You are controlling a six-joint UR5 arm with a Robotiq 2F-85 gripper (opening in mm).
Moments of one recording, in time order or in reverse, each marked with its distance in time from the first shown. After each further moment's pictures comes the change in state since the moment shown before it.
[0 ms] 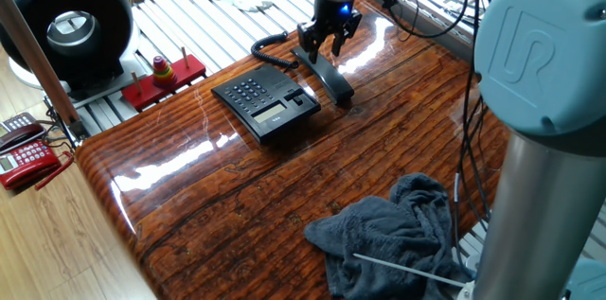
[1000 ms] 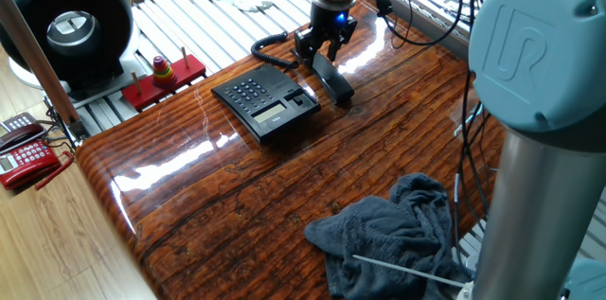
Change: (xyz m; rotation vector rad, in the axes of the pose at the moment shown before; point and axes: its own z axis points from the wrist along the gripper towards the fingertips) arm -0.008 0.002 0.020 0.000 -0.024 -0.018
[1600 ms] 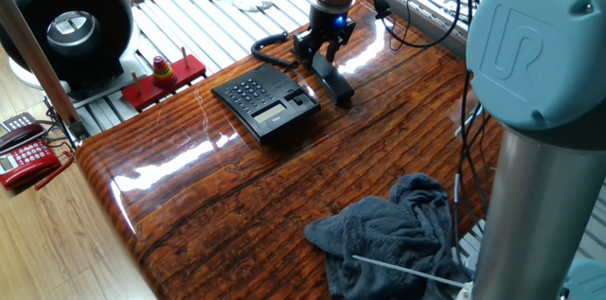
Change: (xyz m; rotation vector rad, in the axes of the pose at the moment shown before) arm -0.005 0.001 0.008 -0.002 -0.014 -0.012
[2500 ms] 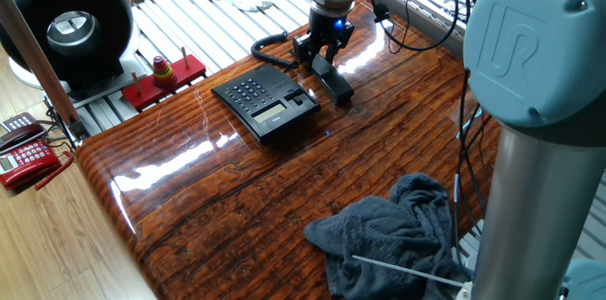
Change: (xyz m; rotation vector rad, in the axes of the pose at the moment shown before) arm 0.007 -0.006 0.005 0.017 0.028 0.003
